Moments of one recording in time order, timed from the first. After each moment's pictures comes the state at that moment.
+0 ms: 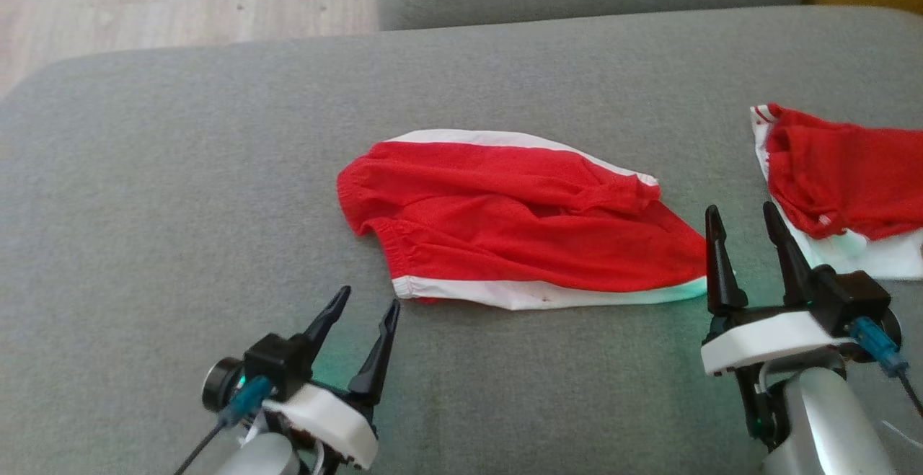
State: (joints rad) left arm -0.23 0.30 -0.72 0.36 -0.58 0.03 -0.20; right arm -0.16 -0.05 0.00 0.35 0.12 0.13 -0.25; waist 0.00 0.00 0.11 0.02
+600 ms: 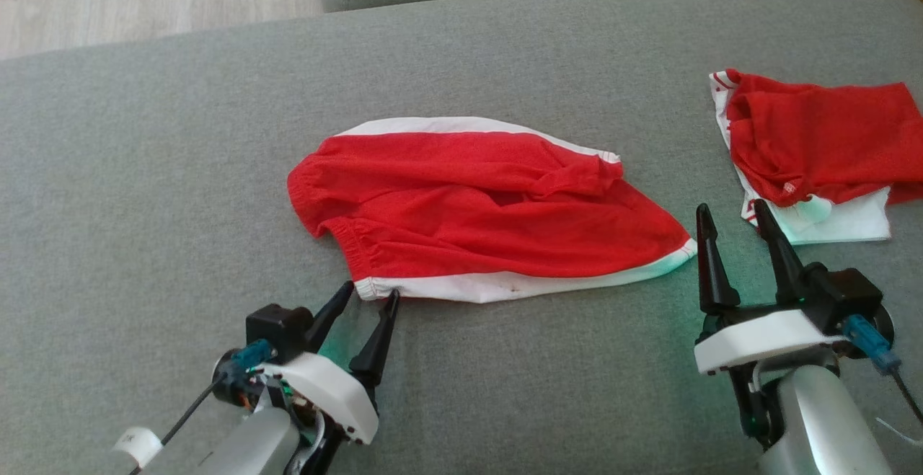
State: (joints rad) left arm -0.32 0.24 -0.71 0.53 -0.70 -0.06 -0.12; right arm -0.16 -0.05 0.02 0.35 0.12 0.13 -0.25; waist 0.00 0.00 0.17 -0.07
